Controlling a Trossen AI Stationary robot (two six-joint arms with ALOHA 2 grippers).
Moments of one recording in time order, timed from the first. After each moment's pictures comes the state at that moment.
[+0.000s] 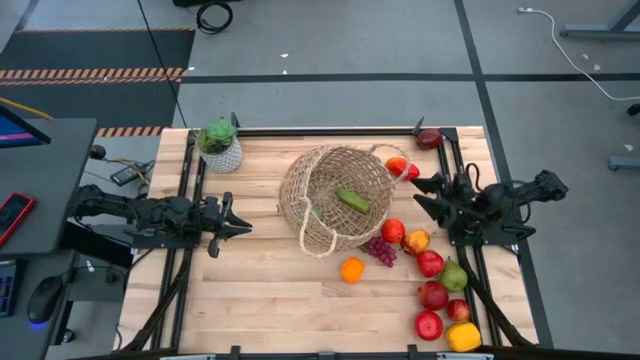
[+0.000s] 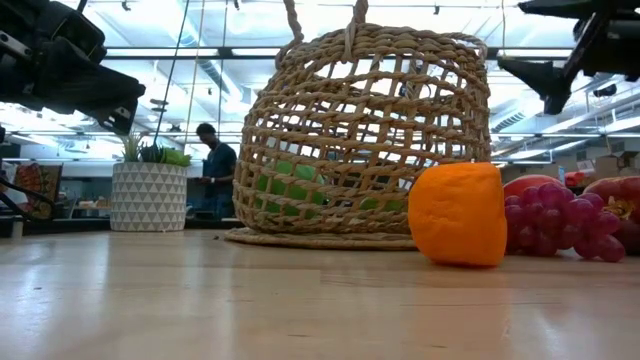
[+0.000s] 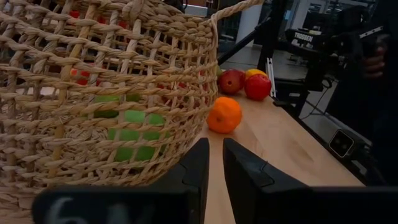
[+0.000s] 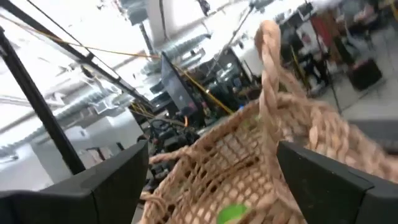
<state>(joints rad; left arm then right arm) -0.19 0.14 0.01 0.07 -0.08 -0.15 0.34 0.04 0.01 0.41 0.58 0.37</state>
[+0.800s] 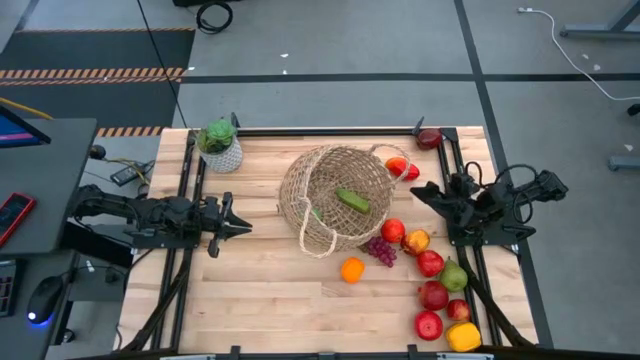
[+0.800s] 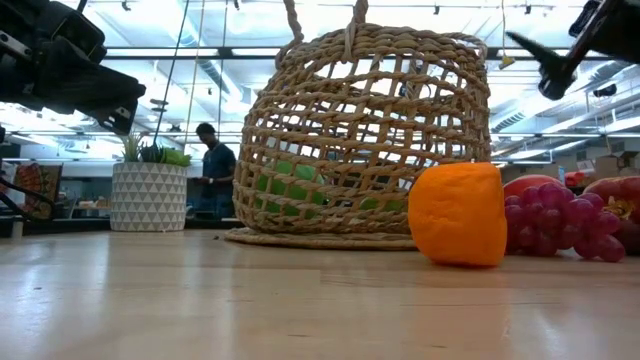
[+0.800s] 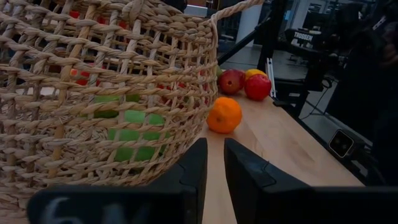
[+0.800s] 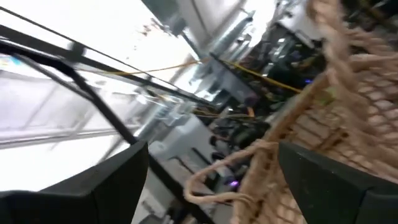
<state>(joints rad) -0.19 0.14 0.01 0.07 -0.08 -0.15 0.34 0.04 0.02 0.50 0.38 0.66</state>
